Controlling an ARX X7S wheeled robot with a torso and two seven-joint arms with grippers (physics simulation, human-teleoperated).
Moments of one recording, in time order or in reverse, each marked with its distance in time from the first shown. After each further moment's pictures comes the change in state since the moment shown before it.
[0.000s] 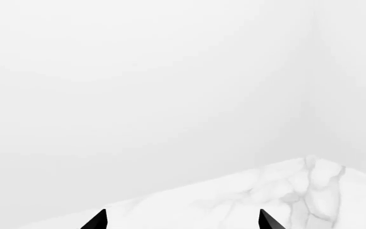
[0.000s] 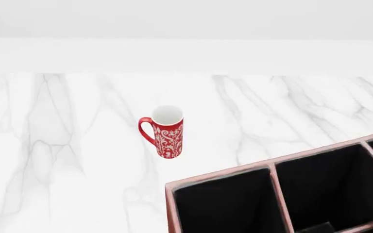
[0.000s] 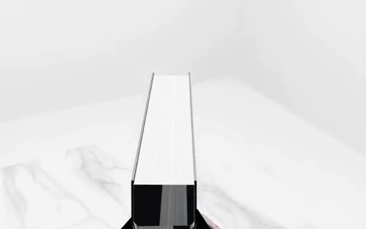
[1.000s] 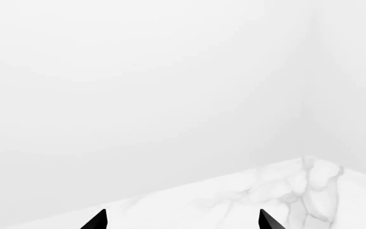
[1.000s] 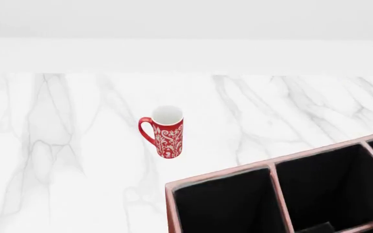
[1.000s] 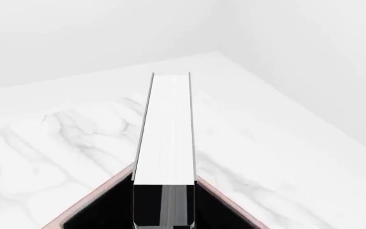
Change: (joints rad) left arm -0.001 -0.001 0.019 -0.005 0.002 0.013 -0.010; right arm -0.190 0.022 0.093 -0.070 0.197 0.023 0.217
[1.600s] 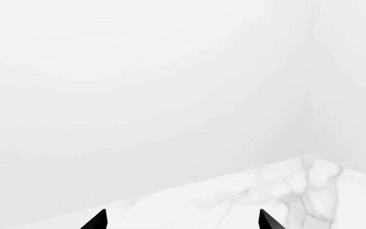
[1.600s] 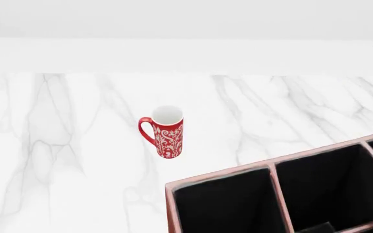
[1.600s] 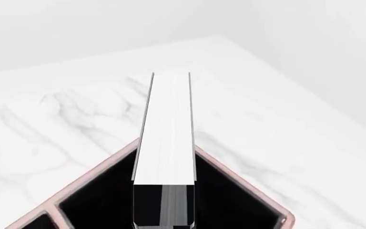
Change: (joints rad) left arm 0.001 -0.001 0.018 -0.001 0.017 0.008 -0.004; right arm -0.095 -0.005 -0.038 0.019 -0.052 -0.090 -0.067
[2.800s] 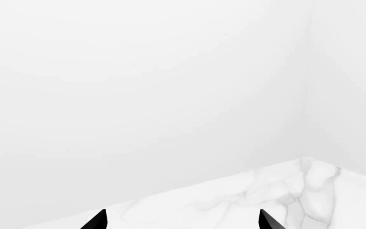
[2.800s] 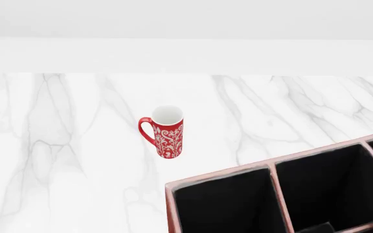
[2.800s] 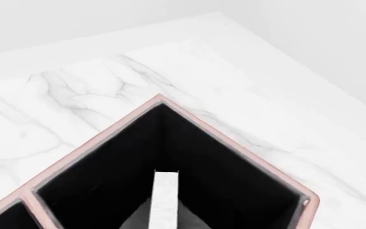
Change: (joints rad) left arm 0.007 -0.002 0.016 0.002 0.008 0.016 -0.005; right arm -0.058 -0.033 -0.058 0.079 -0.094 -0.097 -0.066
